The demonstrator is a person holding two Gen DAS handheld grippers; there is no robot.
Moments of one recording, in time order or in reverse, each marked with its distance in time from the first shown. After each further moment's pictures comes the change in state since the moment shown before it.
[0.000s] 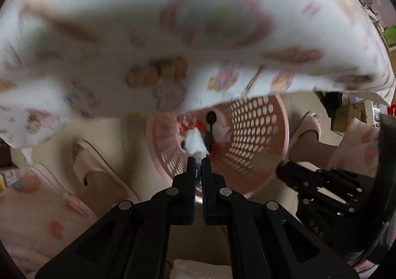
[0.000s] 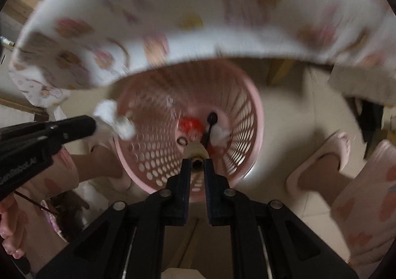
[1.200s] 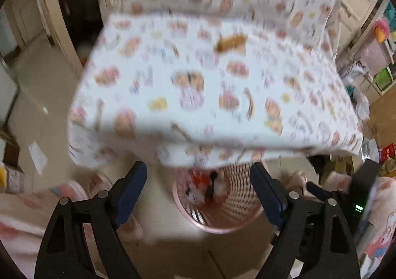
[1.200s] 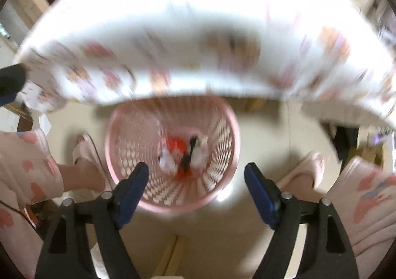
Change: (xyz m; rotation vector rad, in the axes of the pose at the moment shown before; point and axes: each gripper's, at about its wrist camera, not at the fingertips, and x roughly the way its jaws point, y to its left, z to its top) left arm -0.137 0.023 -0.017 -0.091 -0.446 0.019; right arm -0.078 0.034 -0.015 -0.123 -0.334 -0.186
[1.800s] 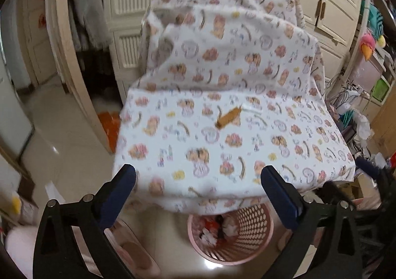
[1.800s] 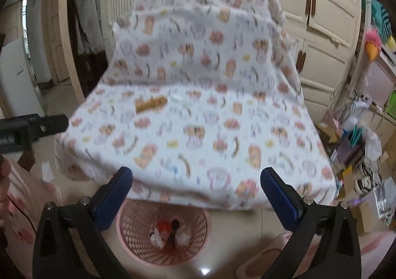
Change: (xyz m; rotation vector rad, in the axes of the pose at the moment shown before) left arm -0.075 -0.008 0.027 0.066 -0.290 0.057; right arm -0.127 -0.011 0.045 -0.074 -0.475 -0.038
